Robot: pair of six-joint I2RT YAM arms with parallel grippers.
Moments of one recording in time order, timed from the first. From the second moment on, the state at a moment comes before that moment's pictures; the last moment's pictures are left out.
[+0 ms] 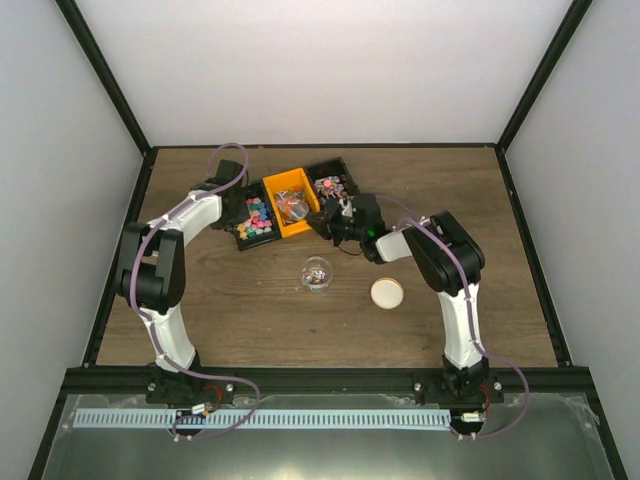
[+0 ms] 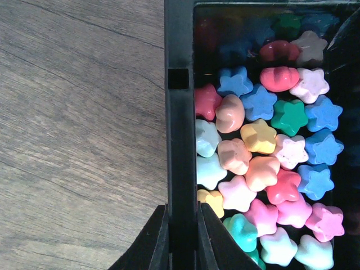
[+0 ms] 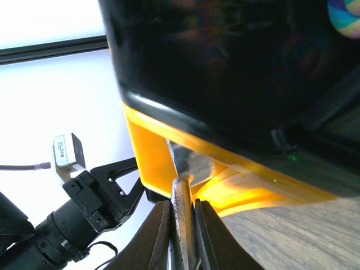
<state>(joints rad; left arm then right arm) -0.22 1.87 1.33 -0.61 -0.21 -0.52 0.52 2.13 1.06 0.76 -0.58 1.48</state>
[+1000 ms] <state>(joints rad) -0.22 1.87 1.33 -0.61 -0.21 -0.52 0.51 2.01 0.99 0.76 -0.61 1.55</state>
